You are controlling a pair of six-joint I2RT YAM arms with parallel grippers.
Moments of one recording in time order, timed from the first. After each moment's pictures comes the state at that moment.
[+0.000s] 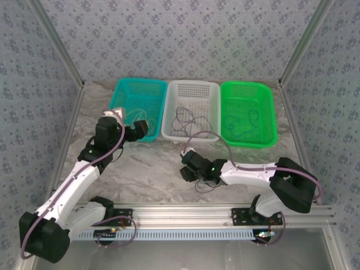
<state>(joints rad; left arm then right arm) -0.36 0.95 0.72 -0.24 0.04 -0.50 1.05 1.44 0.69 -0.21 0.19 0.43</state>
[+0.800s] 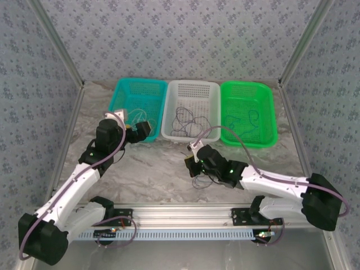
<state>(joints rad) -0.39 0.92 0.69 -0.18 0.08 -0.52 1.00 1.13 0.61 -0.07 0.11 0.37</state>
